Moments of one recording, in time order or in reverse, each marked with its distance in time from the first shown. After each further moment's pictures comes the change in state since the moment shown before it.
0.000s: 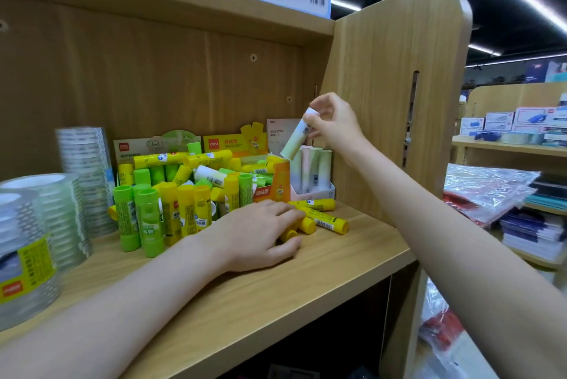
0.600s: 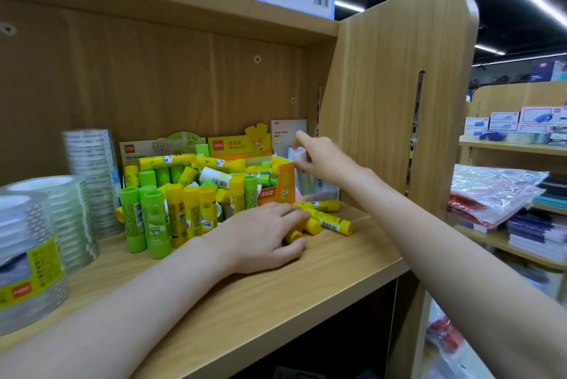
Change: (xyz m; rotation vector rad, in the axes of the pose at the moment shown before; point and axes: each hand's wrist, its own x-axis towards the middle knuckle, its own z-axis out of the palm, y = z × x) left_hand 0.000 0.001 -0.001 -0.074 -0.042 -0.039; right_hand -0.023 0.014 0.020 -0.691 -0.410 -0.164
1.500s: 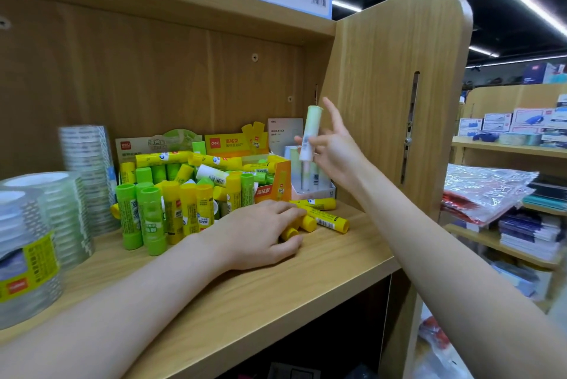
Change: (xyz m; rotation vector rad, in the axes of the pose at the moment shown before) left_hand -0.001 0.001 0.000 0.014 0.008 0.004; right_hand -0.018 -0.011 -0.016 1.434 0.183 0.262
